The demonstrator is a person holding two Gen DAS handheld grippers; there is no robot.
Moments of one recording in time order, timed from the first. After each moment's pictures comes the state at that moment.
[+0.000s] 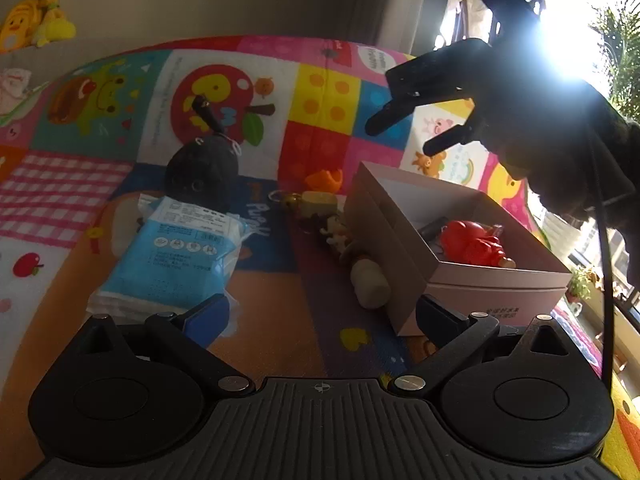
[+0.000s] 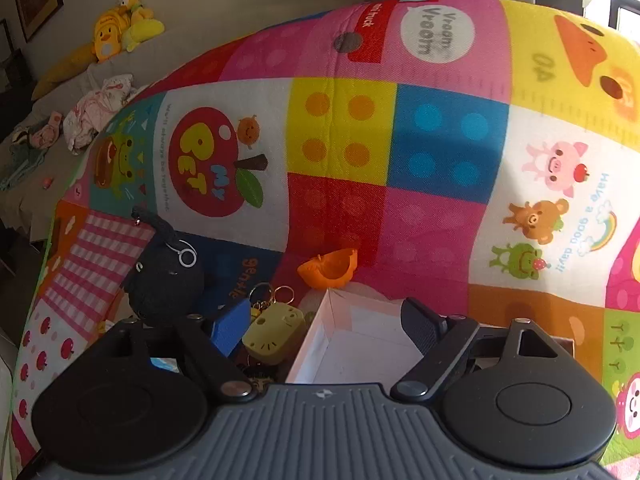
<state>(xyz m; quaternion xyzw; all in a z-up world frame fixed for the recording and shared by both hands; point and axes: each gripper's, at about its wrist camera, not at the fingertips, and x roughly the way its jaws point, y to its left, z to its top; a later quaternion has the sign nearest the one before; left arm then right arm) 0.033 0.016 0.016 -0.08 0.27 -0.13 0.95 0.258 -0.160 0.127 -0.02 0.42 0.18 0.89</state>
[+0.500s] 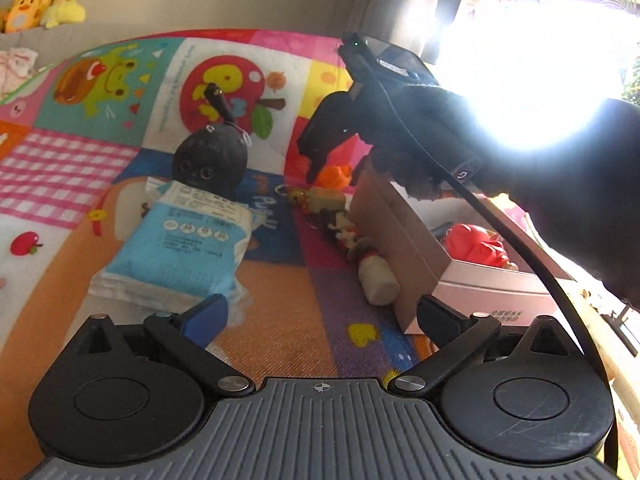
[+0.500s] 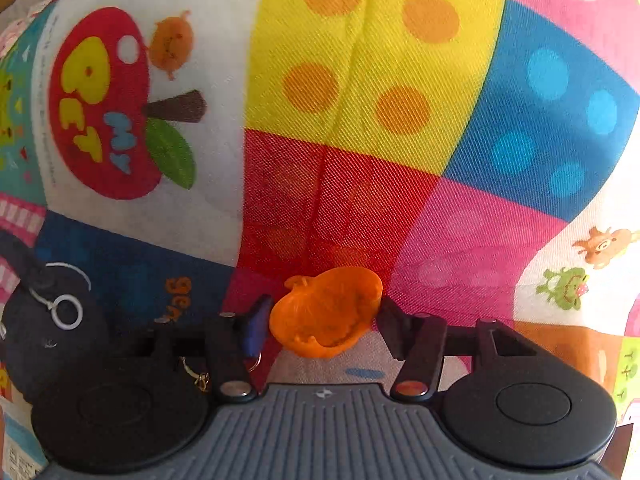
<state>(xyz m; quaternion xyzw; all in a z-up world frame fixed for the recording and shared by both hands) 0.031 0.026 0.008 -0.11 0.27 -0.13 0.95 0.345 -0.092 0.055 -0.10 0.50 0.10 0.86</state>
